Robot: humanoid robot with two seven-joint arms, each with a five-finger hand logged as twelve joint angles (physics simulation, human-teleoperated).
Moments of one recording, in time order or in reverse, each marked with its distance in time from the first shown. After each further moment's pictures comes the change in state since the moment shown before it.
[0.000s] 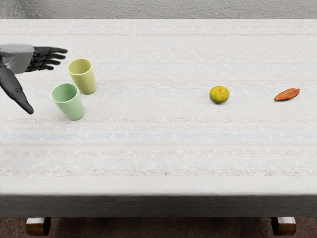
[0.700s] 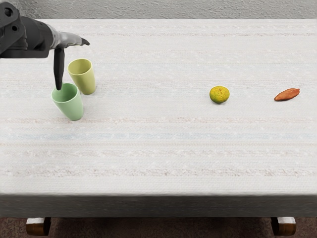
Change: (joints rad) left arm -0.211 -0.587 0.043 0.255 0.627 0.115 0.555; right arm -0.004 0.000 -0.002 0.000 -0.001 -0.010 0.008
